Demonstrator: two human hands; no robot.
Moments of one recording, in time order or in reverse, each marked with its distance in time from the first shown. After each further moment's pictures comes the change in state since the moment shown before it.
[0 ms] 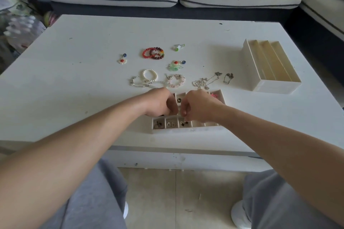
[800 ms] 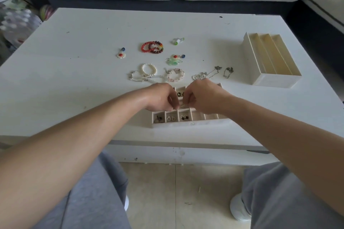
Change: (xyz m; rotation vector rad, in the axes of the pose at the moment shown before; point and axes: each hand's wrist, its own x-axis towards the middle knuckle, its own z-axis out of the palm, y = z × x) left_hand -0.001 0.003 0.000 0.047 -0.037 0.043; right_hand -0.009 0.006 -0.012 -0.023 0.077 -0.039
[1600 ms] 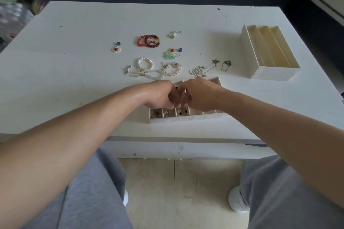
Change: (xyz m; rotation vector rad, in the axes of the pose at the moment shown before) left_hand 0.005 0.007 0.005 0.054 -0.070 0.041; right_hand -0.003 -0.003 0.002 -0.076 -0.096 -0.071
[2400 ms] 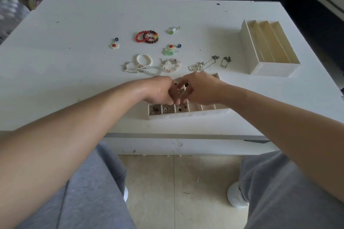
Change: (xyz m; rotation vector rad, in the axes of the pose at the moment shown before) left_hand 0.002 0.000 -0.001 0.005 -0.009 -0.012; right_hand 0.000 0.006 -0.001 0.191 0.005 0.060
